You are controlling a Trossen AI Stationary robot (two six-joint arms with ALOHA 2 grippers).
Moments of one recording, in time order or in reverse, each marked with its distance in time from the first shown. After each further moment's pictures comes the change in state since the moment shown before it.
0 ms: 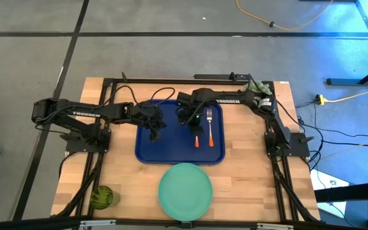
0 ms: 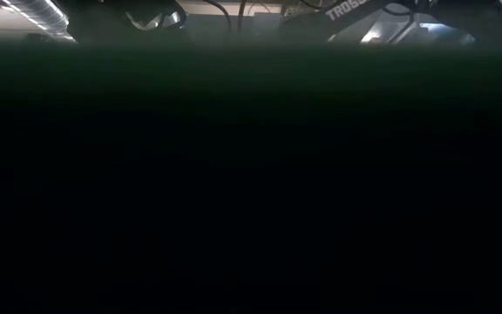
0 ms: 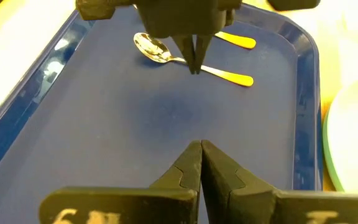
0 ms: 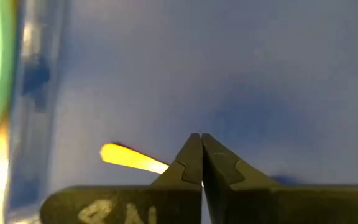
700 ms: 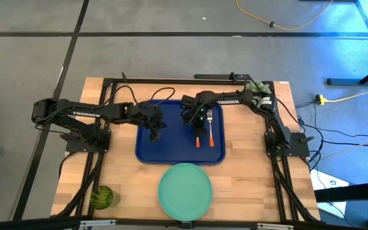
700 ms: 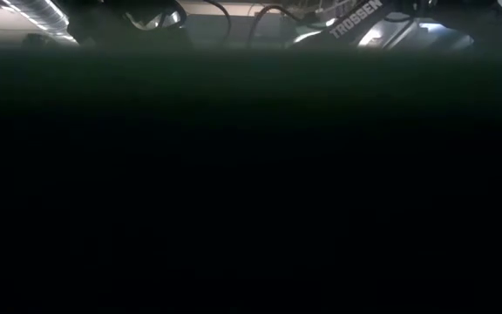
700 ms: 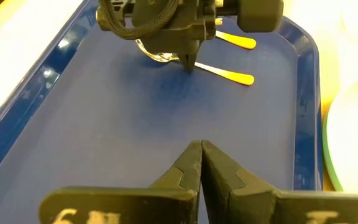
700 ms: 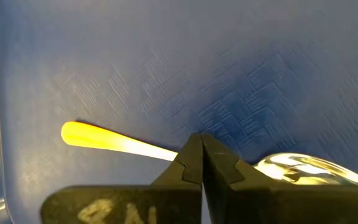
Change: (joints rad) left arm 0.000 0.000 0.000 0.003 0.000 0.000; right arm -0.031 0.001 -0.158 0.073 0.025 0.034
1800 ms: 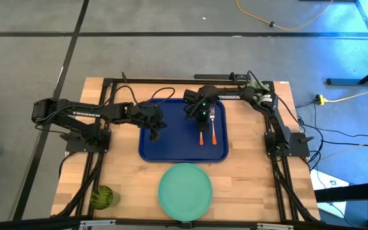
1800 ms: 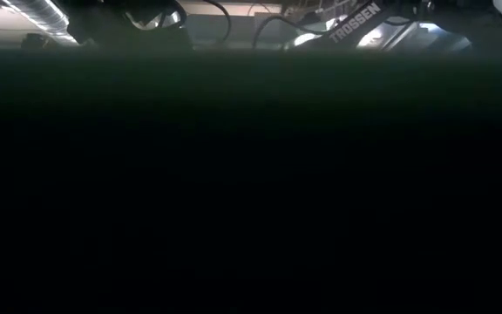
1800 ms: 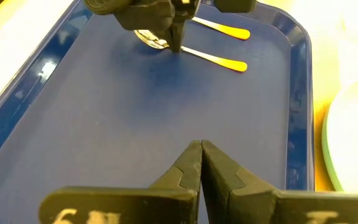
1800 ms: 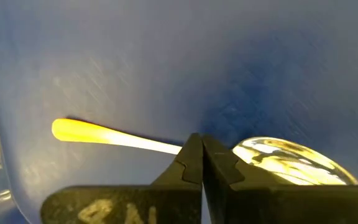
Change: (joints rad) left arm 0.000 0.000 0.000 0.000 0.000 0.000; right arm -0.064 -0.001 0.026 -0.099 0.022 -0.011
